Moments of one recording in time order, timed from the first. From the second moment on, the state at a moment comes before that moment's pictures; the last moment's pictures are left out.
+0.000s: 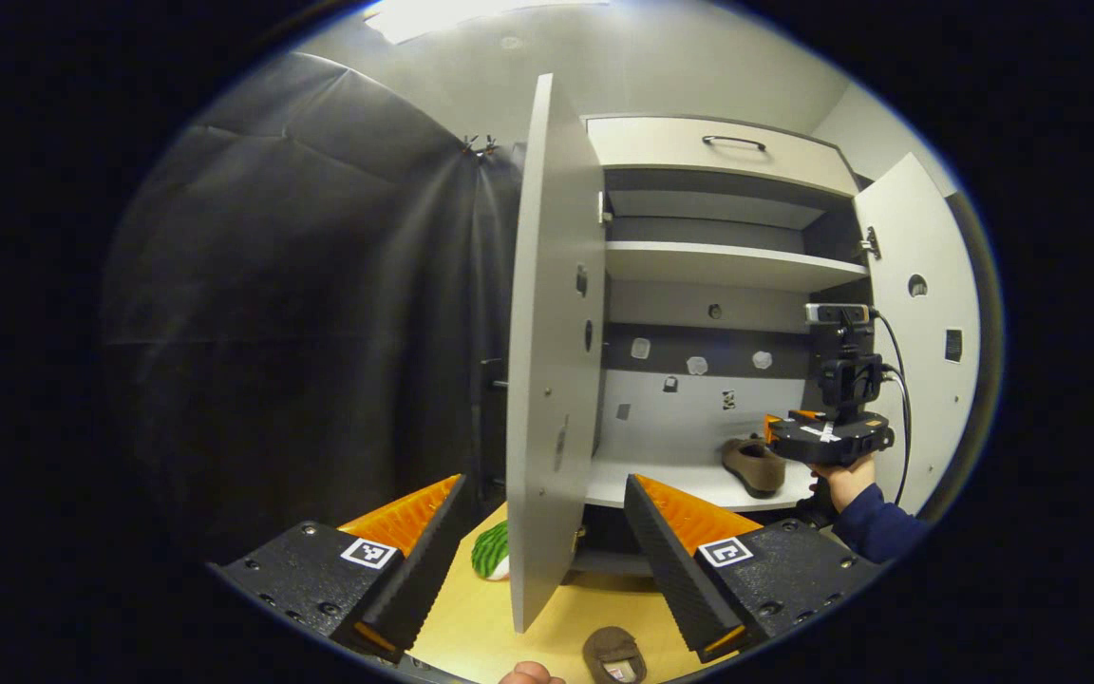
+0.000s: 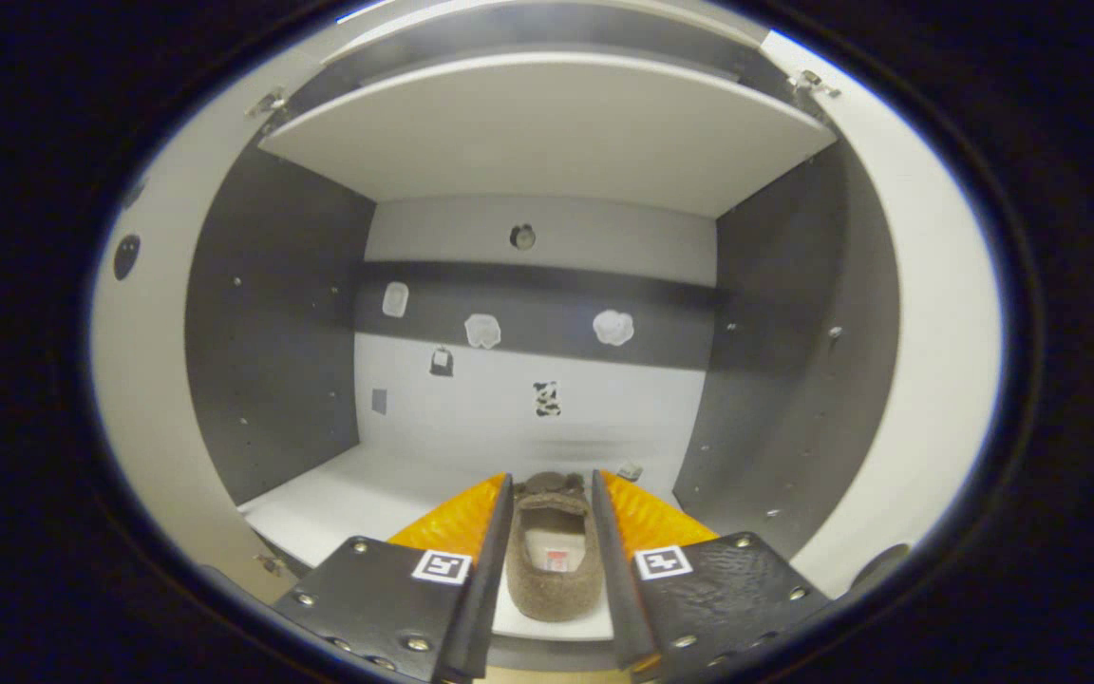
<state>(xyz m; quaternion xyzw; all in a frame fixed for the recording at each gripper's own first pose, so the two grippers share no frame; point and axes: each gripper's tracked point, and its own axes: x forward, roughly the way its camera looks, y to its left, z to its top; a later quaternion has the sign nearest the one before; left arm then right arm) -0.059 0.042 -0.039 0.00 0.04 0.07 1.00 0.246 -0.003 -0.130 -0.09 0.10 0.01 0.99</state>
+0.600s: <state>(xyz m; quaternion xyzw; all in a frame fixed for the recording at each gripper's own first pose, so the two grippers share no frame) -0.042 -0.017 -0.130 -0.03 0.16 -0.05 0.99 0.107 -0.010 0.044 -0.07 -0.04 0.01 1.00</state>
